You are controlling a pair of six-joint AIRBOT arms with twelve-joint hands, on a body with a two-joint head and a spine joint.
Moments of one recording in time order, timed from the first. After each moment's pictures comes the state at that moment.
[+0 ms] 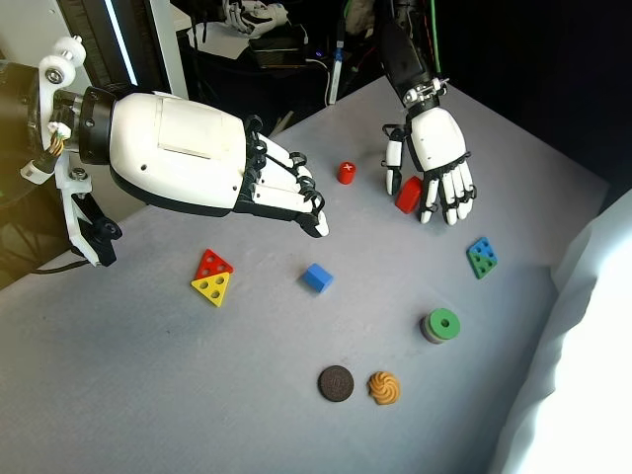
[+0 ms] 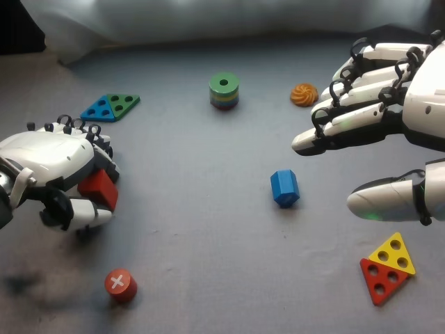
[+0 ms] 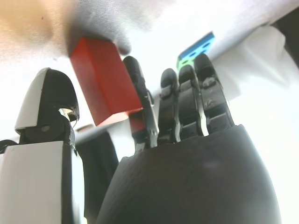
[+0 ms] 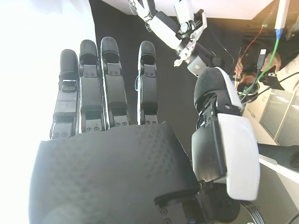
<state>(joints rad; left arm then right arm) 0.55 -0.96 1.00 -0.91 -0.59 1.62 -0.18 -0.63 0.70 -0.50 0.35 -0.59</state>
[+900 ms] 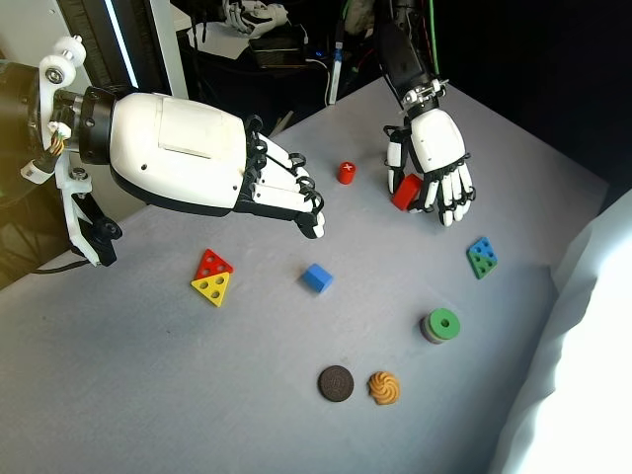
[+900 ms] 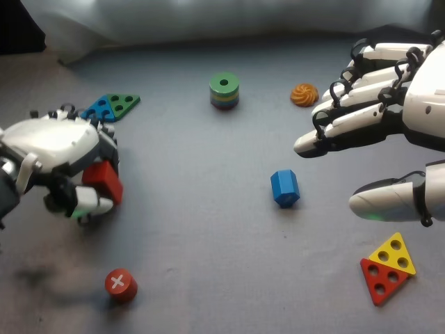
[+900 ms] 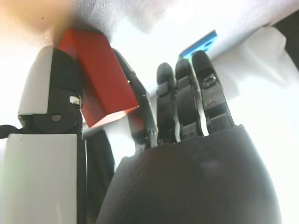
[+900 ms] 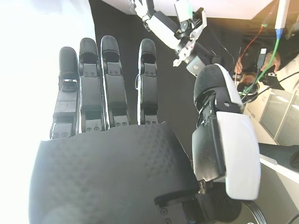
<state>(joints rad) 0.47 -0.96 0.99 -0.96 -0.59 1.67 -0.18 -0.63 0.70 -0.50 0.35 -0.59</state>
